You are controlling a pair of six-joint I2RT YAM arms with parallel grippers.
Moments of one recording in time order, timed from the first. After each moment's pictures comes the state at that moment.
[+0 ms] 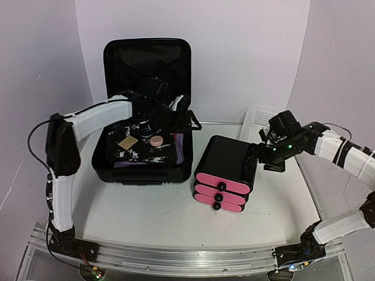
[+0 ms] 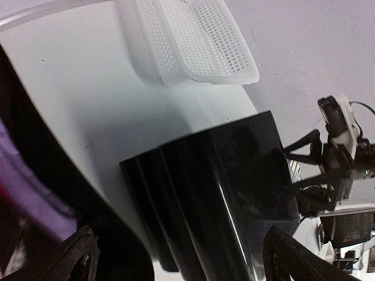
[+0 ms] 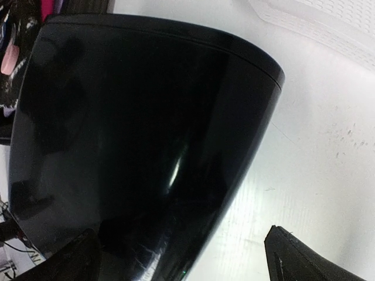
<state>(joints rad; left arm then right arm) -0.68 2.10 2.00 -0.61 0.59 -0.38 0.51 1.28 1.06 -0.78 -0.12 0.56</state>
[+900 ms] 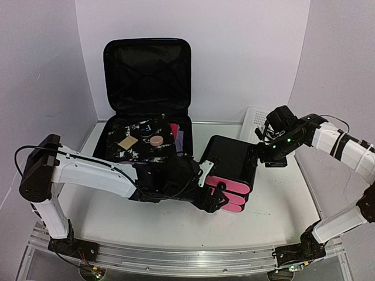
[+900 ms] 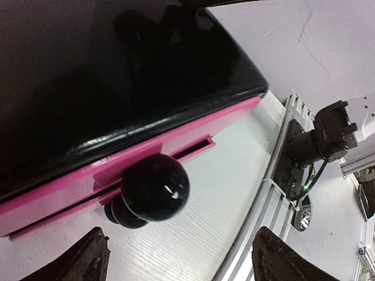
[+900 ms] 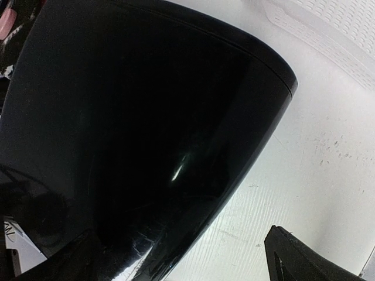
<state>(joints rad) -1.26 1.77 1.17 0.05 0.06 -0.51 0.51 1.35 1.17 -0.93 -0.12 0.37</state>
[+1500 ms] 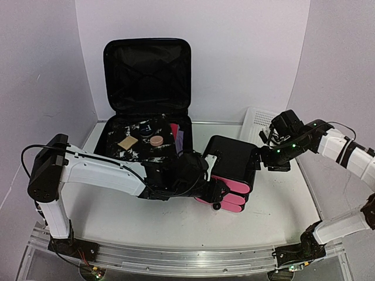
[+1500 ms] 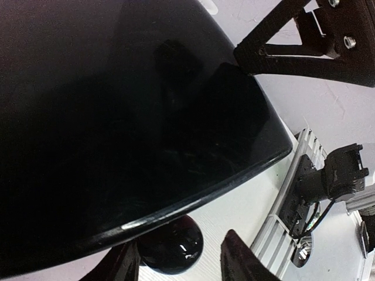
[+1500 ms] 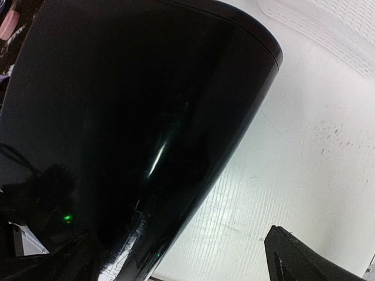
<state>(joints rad) -1.26 1.86 1.29 0.04 -0.06 -0.61 0.51 1.26 1.09 -0.91 -0.12 0.40</state>
